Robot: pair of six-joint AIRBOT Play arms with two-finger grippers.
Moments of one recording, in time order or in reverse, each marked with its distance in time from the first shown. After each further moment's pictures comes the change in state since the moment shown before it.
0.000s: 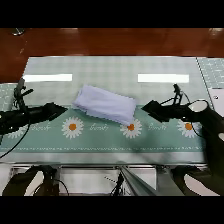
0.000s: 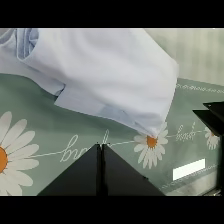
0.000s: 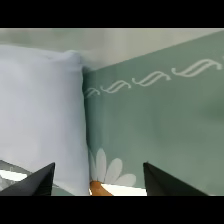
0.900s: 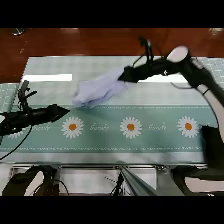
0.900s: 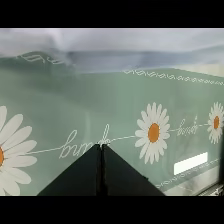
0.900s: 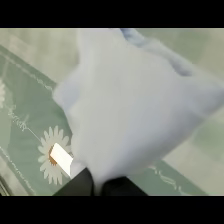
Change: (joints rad) left arm -0.033 0.000 -0.017 0.000 0.019 0.000; right arm 0.205 -0.374 0.914 -0.088 0.317 -0.116
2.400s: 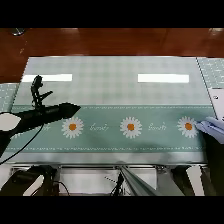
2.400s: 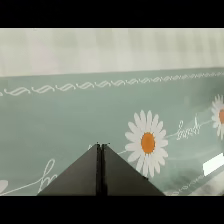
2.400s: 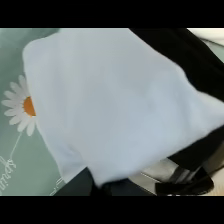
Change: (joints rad) left arm -0.288 -0.001 -0.001 -0.005 0.275 0.027; right arm -1.418 0.761 -0.190 -0.764 0.752 0.317
